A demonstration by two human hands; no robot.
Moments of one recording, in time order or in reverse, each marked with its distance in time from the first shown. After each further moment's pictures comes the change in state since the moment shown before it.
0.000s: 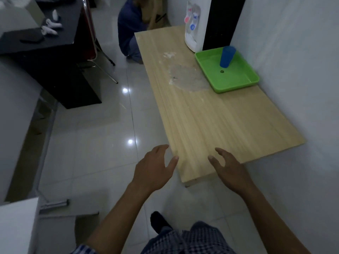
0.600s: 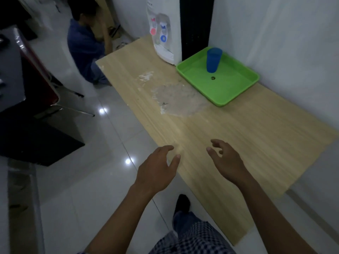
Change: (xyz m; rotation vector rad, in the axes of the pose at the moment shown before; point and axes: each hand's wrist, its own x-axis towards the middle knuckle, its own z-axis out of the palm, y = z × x) left_hand 0.254 -0.042 -0.077 0.037 -0.204 0.245; right_hand 0.194 -0.100 0.046 0.181 0.291 0.132
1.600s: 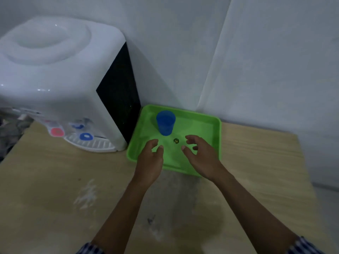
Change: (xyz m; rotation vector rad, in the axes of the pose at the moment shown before) left_hand 0.496 0.053 -0.032 -0.409 -0.404 0.191; right_hand 0.331 -0.136 -0.023 0.079 0.591 0.257
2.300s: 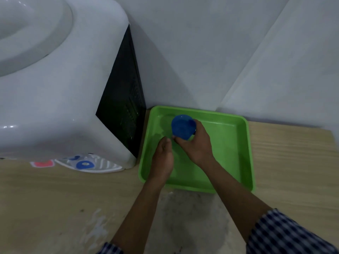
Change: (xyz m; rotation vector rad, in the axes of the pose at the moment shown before) left_hand 0.117 -0.034 0.014 -0.209 -0.158 -0.202; right_hand 0.123 0.002 0.103 0.157 0.223 0.103
